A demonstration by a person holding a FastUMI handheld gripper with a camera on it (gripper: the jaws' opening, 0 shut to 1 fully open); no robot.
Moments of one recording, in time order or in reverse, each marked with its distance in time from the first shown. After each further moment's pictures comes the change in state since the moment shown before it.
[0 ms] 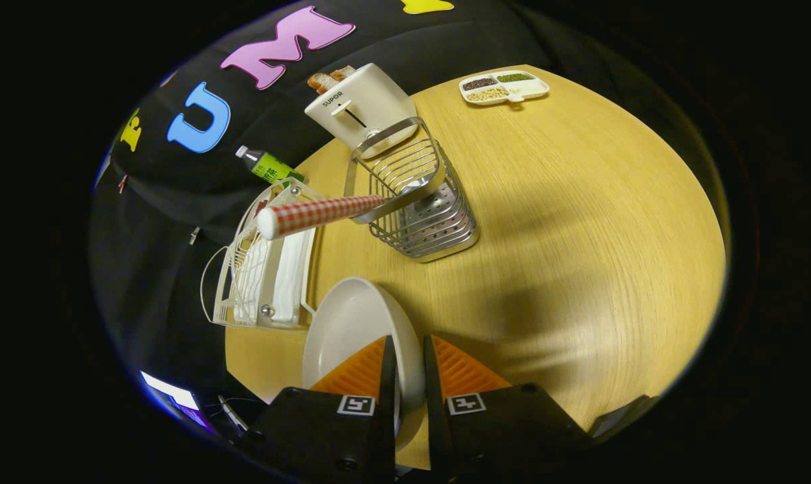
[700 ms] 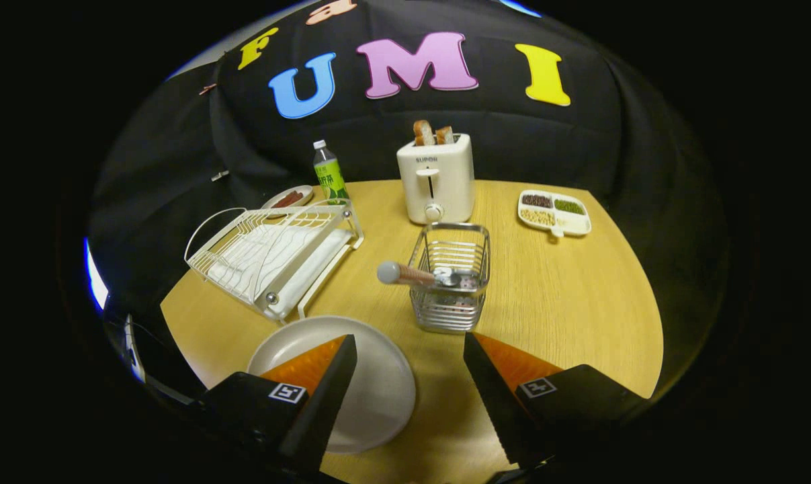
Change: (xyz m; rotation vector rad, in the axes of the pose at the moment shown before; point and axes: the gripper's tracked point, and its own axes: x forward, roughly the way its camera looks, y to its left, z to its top) arm -0.050 0.031 0.065 -0.558 -0.351 -0.025
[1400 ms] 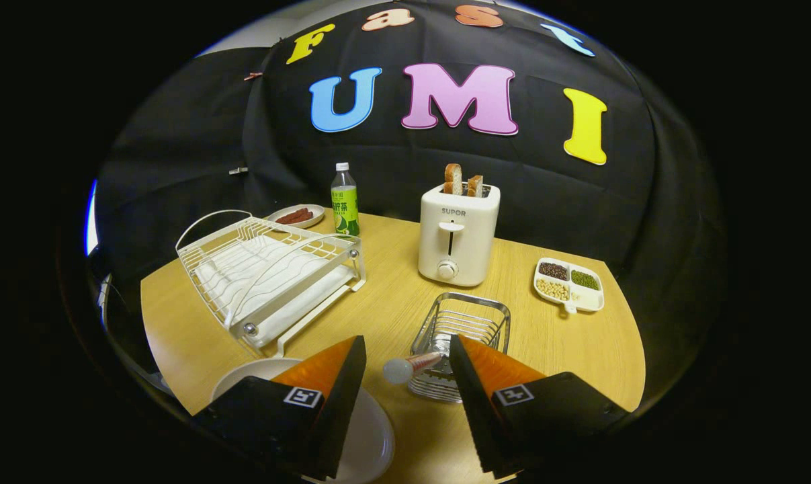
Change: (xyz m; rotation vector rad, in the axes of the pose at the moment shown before) arm 0.053 0.001 0.036 -0.148 -0.114 0.025
